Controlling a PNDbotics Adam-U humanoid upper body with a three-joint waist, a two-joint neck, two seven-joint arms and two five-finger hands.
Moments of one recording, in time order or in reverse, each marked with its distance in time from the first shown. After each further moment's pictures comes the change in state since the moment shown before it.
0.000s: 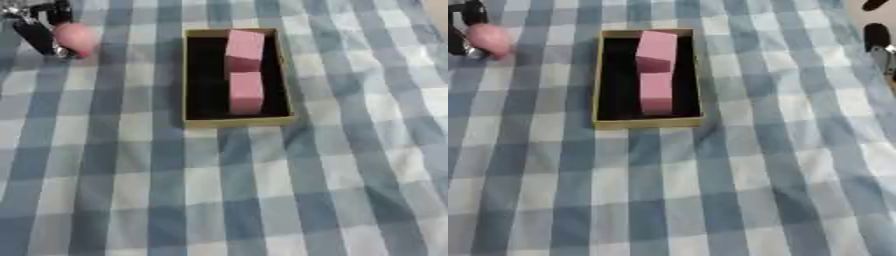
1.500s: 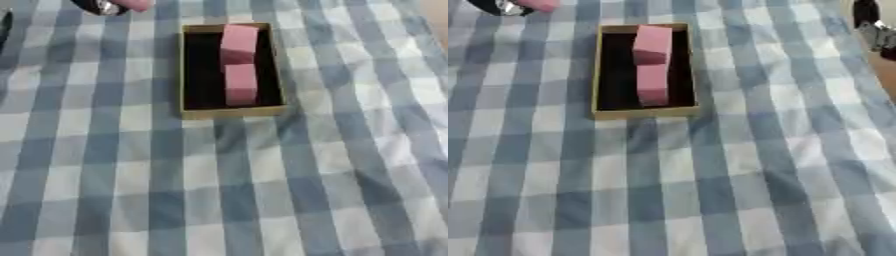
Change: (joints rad) left arm -0.020 -0.058 -0.199 -0.499 0.268 0.058 -0.094; right arm -0.010 0.019 0.001 -0.011 -0.001 0.002 0.016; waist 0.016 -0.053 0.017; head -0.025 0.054
